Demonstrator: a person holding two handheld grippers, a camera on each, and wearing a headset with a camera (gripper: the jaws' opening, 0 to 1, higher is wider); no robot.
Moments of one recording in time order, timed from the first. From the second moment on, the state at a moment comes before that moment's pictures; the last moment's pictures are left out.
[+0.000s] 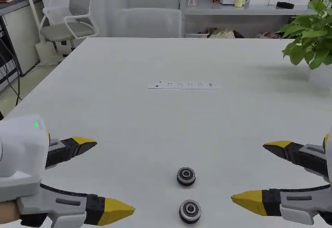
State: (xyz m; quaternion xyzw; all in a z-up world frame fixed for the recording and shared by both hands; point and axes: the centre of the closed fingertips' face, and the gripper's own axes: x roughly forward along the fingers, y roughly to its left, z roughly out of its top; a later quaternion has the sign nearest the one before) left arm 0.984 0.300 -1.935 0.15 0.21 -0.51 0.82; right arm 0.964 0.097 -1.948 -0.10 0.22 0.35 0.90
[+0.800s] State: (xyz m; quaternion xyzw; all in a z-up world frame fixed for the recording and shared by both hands) left arm 0.996 0.277 -1.952 0.17 0.21 -0.53 0.80; right arm 0.973 0.117 -1.964 -0.11 0.21 0.39 0.89
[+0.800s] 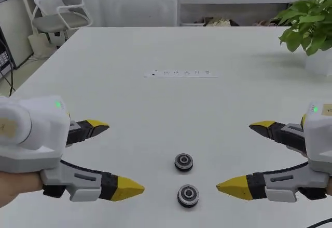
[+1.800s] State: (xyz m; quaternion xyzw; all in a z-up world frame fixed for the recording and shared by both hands) left arm 0.991 0.232 -1.976 0.18 0.21 -0.58 0.76; right arm 0.978 0.124 -2.000 -0.12 0.22 0.41 0.88
